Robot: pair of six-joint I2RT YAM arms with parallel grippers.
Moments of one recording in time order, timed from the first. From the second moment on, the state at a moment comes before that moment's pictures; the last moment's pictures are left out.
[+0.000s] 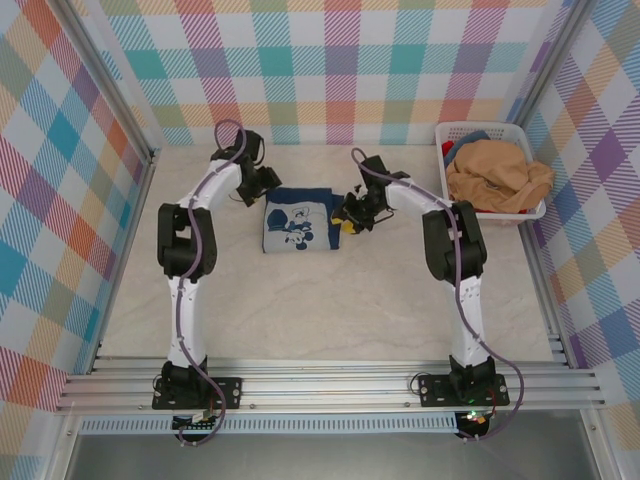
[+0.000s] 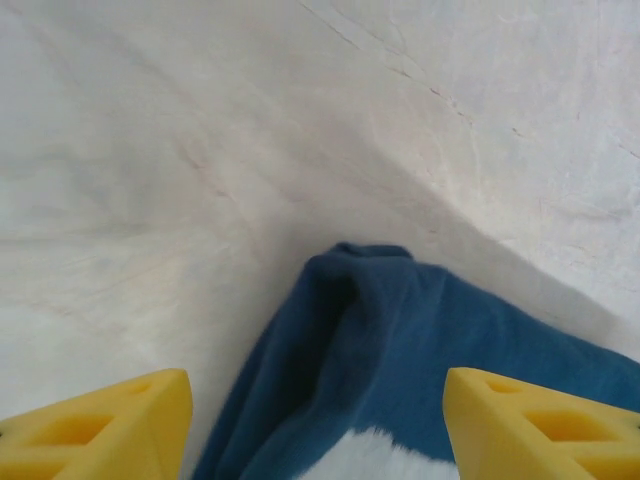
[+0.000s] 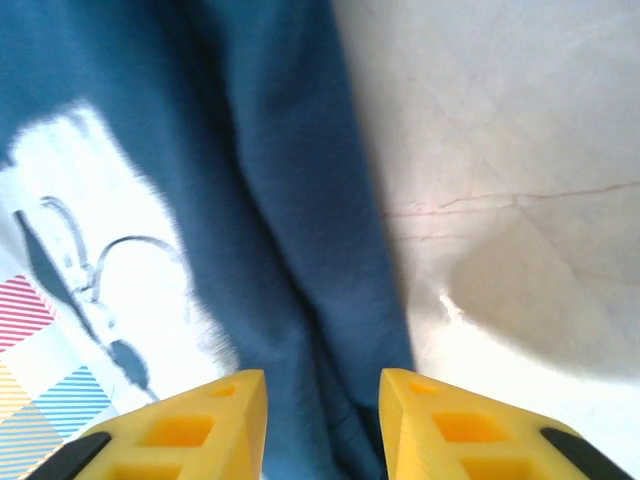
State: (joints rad) left arm -0.19 2.25 1.98 -0.84 0.06 -0.74; right arm 0.39 2.24 1.75 -0.68 -0.57 0.80
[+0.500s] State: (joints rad) left arm -0.13 2.02 1.50 -0.61 0.29 -0.85; right arm 0.39 2.27 1.91 -0.60 -0.48 0.78
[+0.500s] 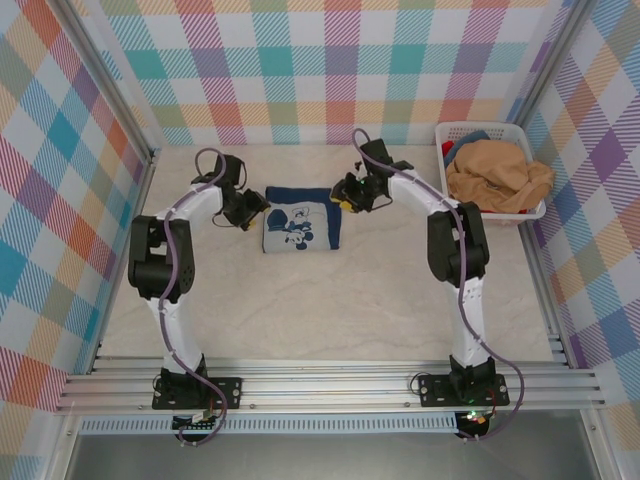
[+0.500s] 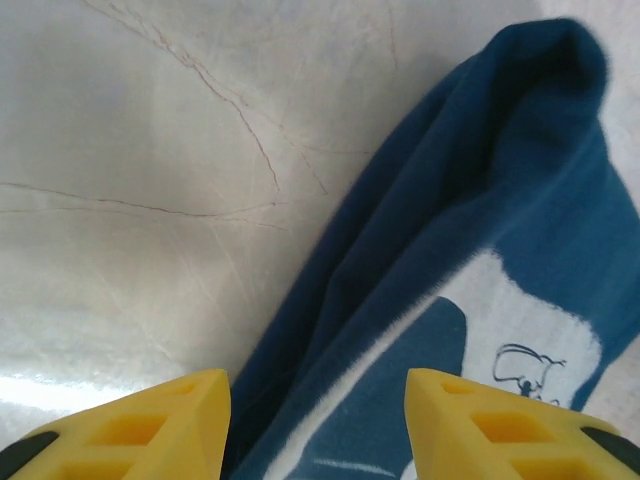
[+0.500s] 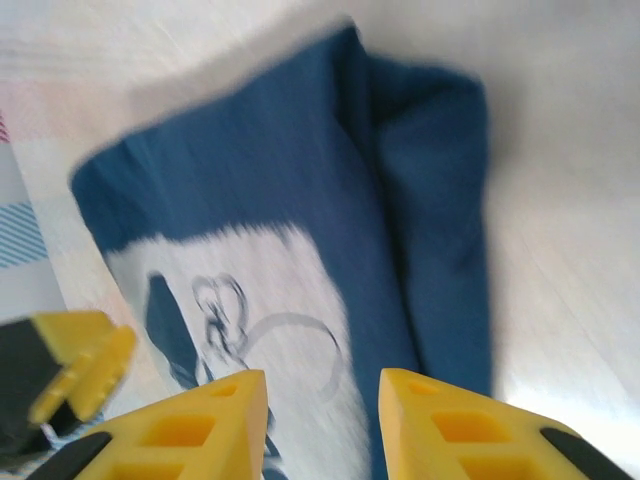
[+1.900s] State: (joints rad) left arm -0.10 2.33 1.89 -0.58 0.36 -0.76; right arm 0.39 2.70 2.44 -0.66 -0.50 0.83
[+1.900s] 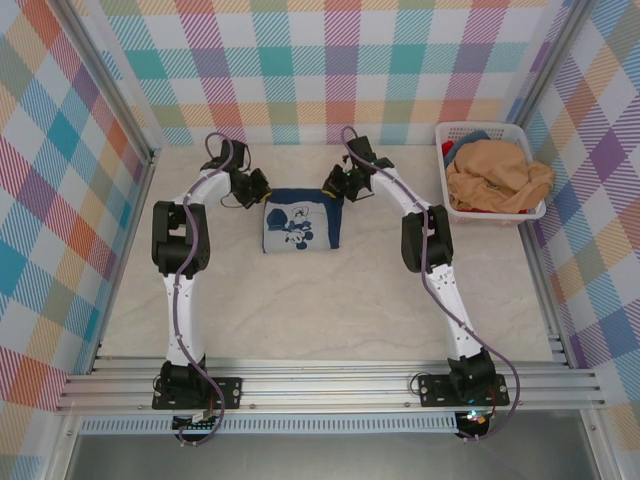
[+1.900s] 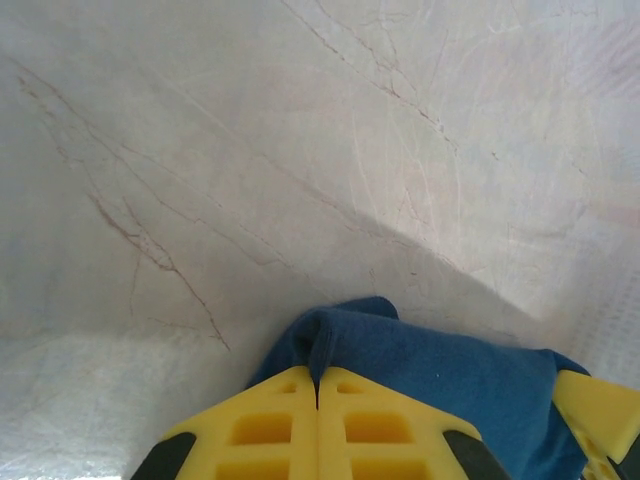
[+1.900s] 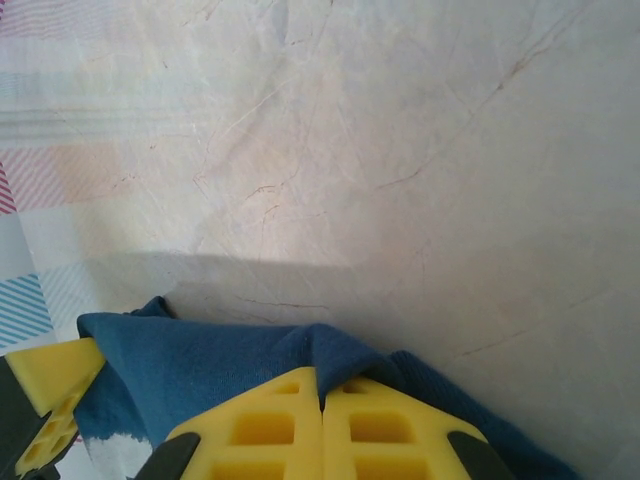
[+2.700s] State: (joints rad) left arm -0.15 2.17 1.89 -0.61 0.40 -0.75; right arm 0.43 2.18 1.86 -0.55 -0.29 0.83
